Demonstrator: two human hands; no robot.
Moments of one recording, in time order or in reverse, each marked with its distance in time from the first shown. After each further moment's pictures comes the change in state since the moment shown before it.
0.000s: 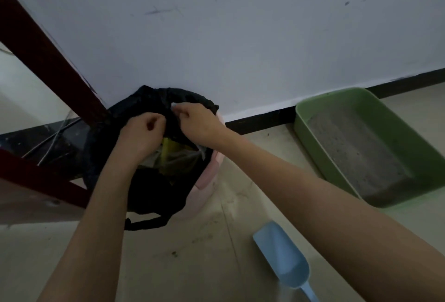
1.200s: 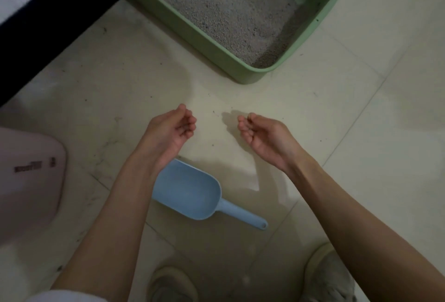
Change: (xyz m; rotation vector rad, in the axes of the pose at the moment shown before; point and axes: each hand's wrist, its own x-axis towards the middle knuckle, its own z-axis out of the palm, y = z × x) left_hand -0.089 0.028 0.363 -0.835 -0.923 -0.564; right_hand -0.239 0.377 -0.022 1.662 0.772 0.601
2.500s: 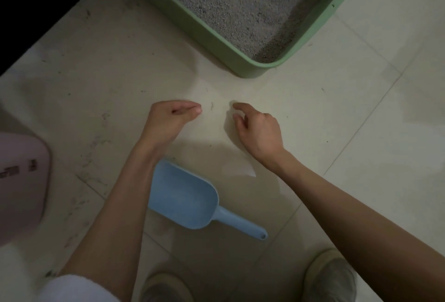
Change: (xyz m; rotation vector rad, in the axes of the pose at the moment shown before) left_hand 0.030 -0.004 0.007 0.680 0.121 0.213; right_hand 0.031 0.012 -0.001 -1.740 0.296 -0.612
